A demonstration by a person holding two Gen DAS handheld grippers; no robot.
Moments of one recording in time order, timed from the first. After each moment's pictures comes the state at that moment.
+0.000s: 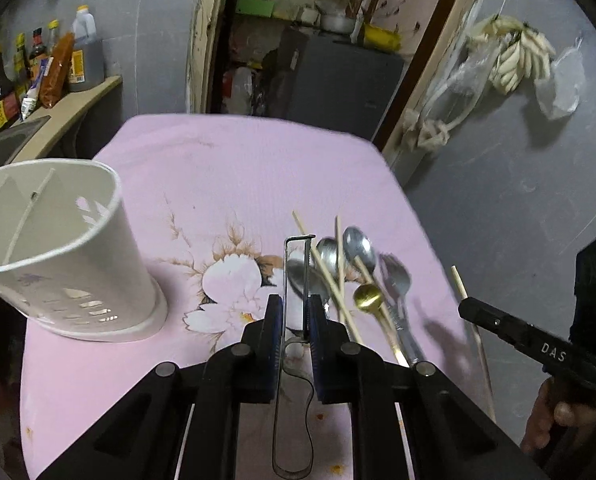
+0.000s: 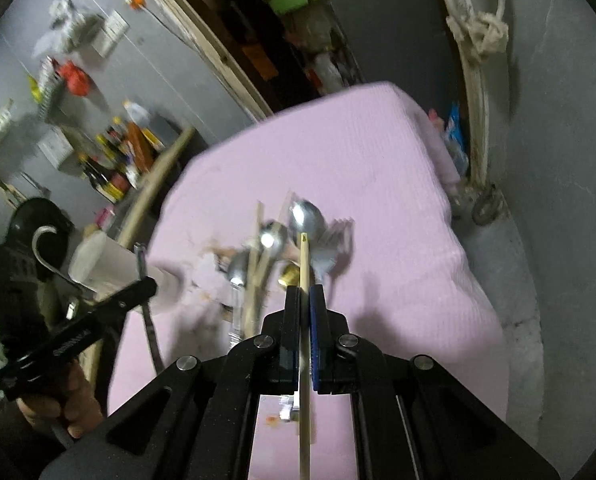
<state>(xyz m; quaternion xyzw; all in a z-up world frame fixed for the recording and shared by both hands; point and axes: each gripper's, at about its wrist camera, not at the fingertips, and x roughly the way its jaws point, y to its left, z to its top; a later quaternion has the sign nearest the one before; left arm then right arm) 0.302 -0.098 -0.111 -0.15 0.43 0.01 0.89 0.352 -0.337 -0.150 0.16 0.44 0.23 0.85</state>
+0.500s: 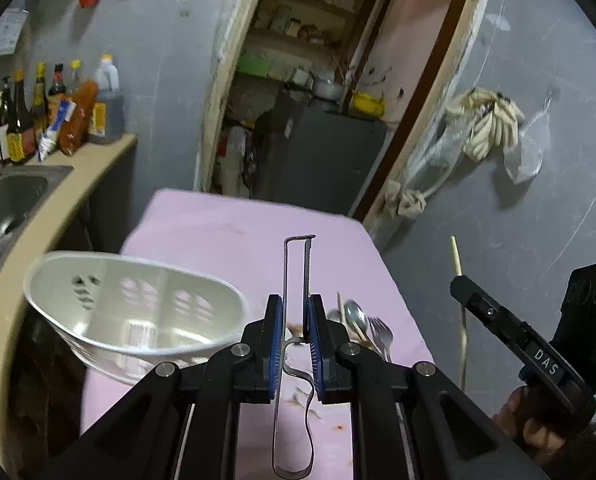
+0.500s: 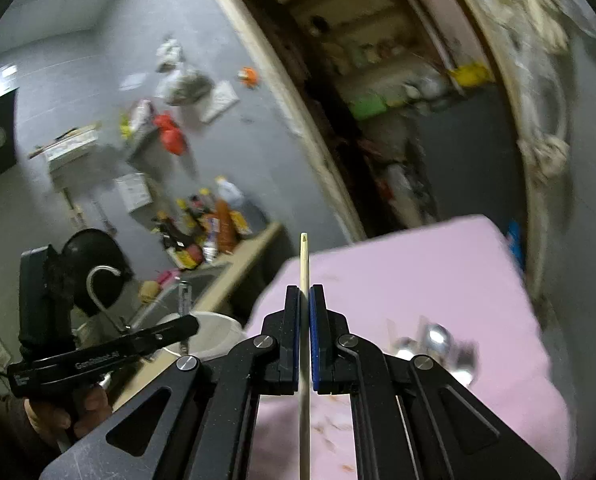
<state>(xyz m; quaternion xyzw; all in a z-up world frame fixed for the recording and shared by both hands) 0.259 -0.020 -0.030 -0.16 0.32 -0.01 0.93 0.315 -0.246 -0.053 0.16 0.23 0.31 0.91</state>
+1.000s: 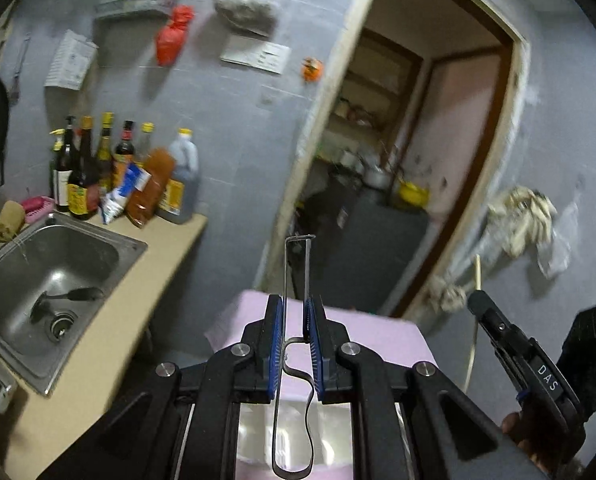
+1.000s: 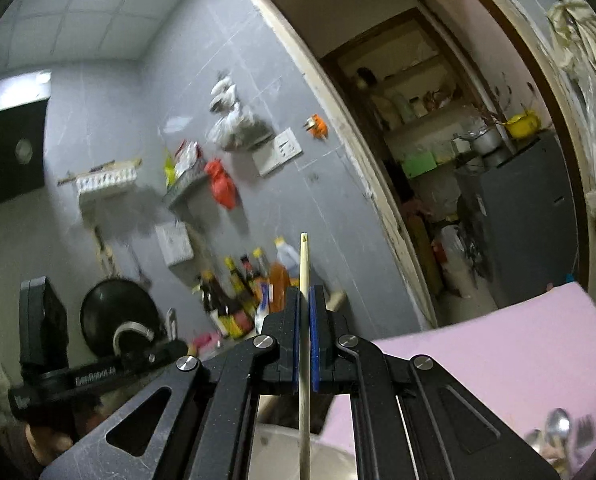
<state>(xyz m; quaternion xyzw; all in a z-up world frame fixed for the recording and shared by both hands) 0.249 0.121 0.020 -0.19 0.20 0.08 0.96 0.343 -0.122 0.001 0.22 0.11 0.33 0.91</state>
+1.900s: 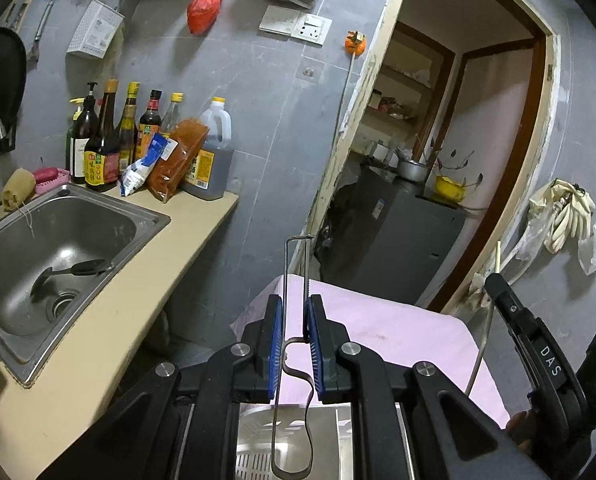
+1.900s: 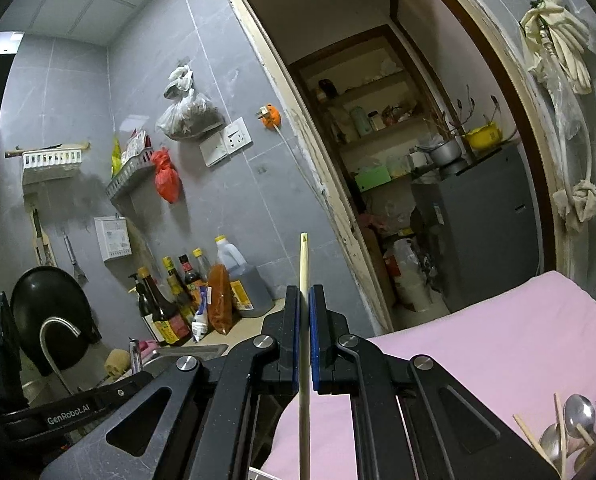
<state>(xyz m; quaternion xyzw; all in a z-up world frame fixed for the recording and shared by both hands) 0.282 0.140 -0.061 -0.19 0.22 0.12 0.95 0.367 -0.084 -0.061 0.18 0.11 0.24 0.95</state>
